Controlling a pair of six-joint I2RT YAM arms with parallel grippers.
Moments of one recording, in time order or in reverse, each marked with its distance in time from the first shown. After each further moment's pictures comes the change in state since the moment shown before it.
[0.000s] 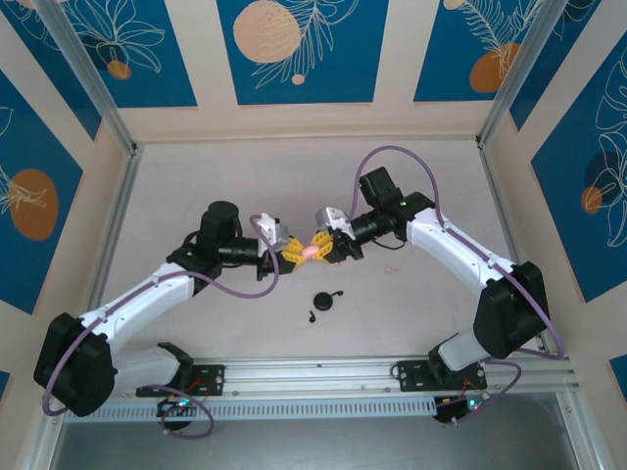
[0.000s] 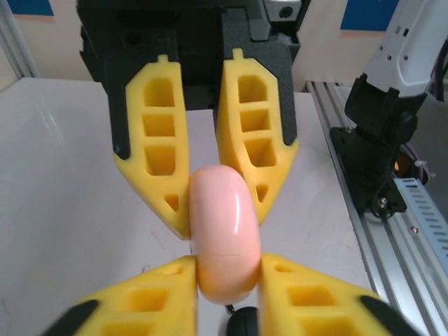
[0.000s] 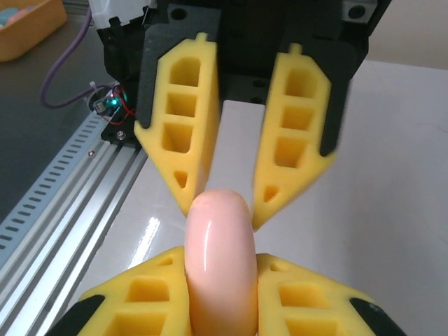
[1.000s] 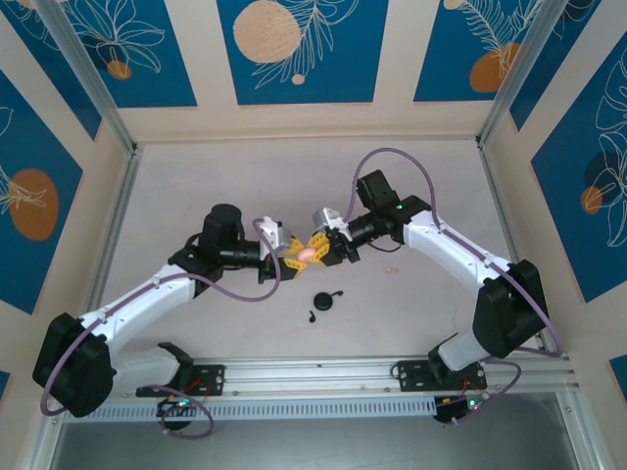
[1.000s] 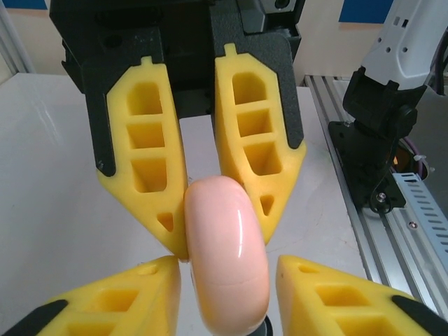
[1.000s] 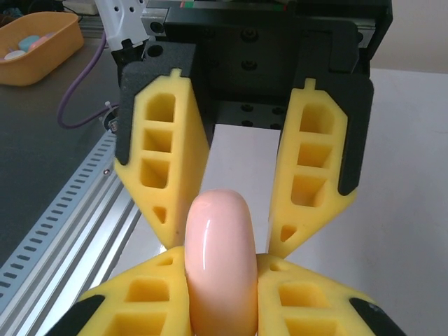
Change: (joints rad) left arm -0.026 -0.006 -0.010 -0.019 -0.027 0.015; right arm 0.026 0.006 -0.027 0.063 -0.045 0.080
